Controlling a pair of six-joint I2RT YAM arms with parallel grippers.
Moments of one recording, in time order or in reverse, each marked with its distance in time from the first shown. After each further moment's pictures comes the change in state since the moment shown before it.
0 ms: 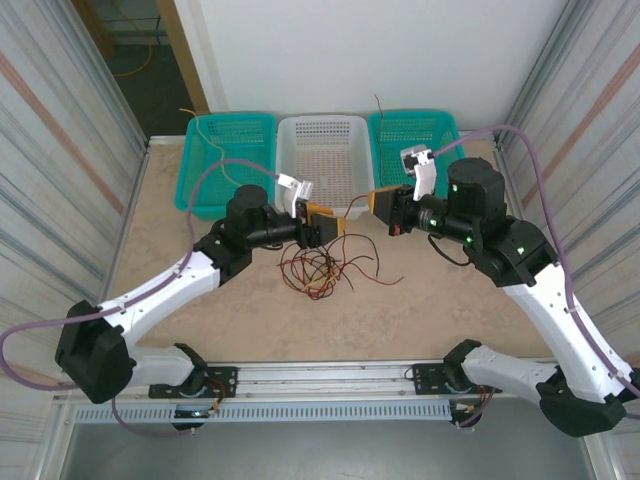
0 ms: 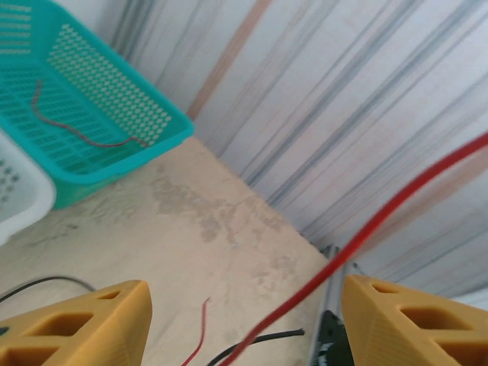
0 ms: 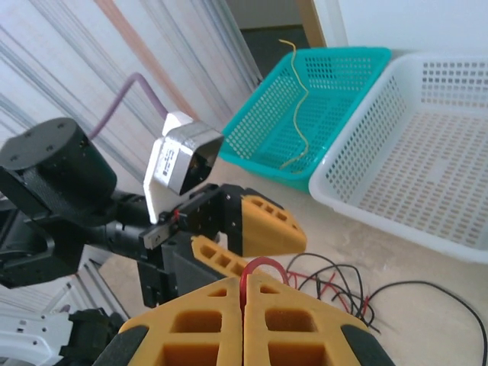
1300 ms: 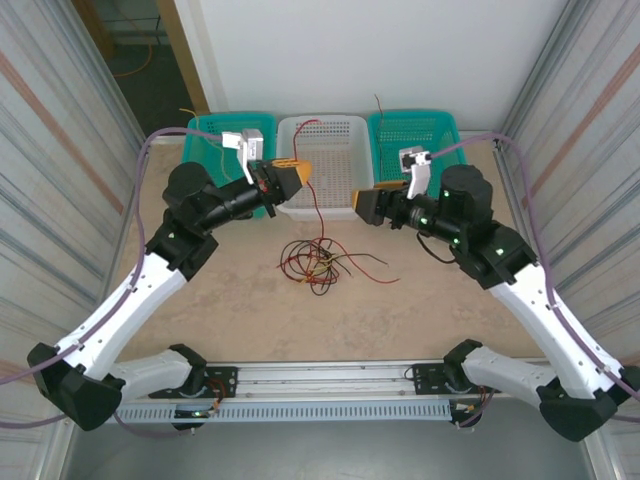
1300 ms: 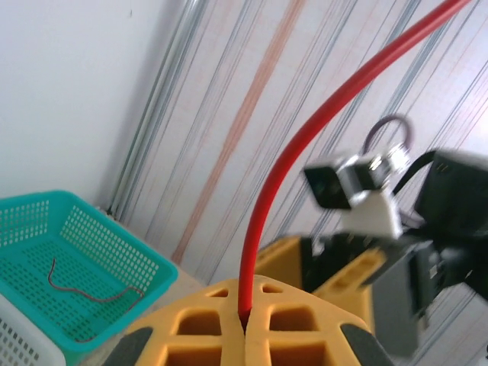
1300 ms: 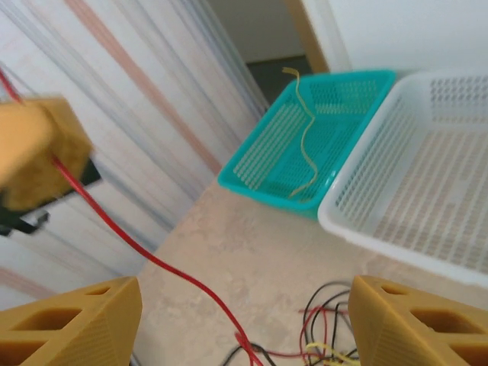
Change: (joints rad) left arm 0.114 -0.156 0.214 -0.013 -0.017 -0.031; right arm -0.028 -0.020 -0.208 0.258 -0.021 0.105
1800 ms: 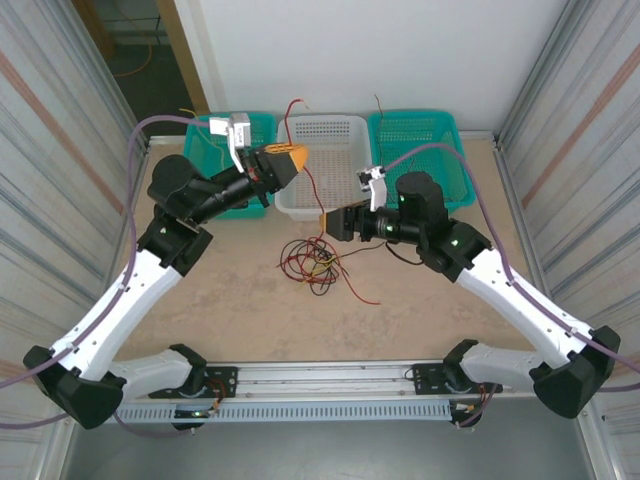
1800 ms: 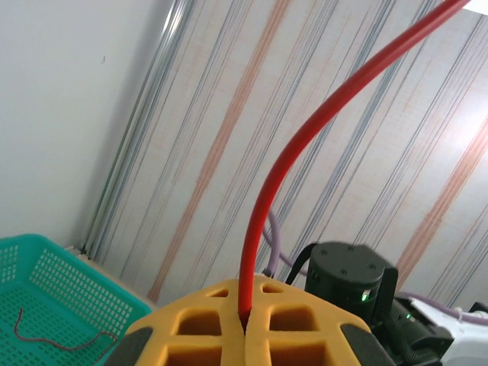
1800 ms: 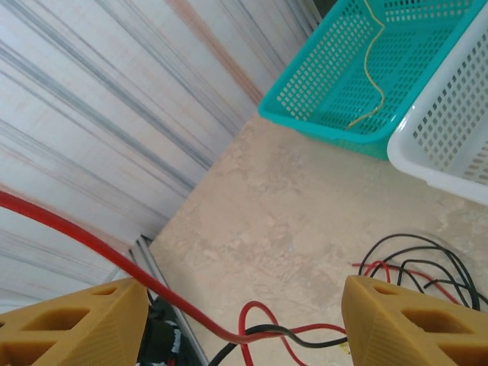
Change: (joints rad) left arm 0.002 0.015 0.102 0.031 0.013 -0.053; right arm 0.093 0.122 -0.119 0.151 -0.114 0.039
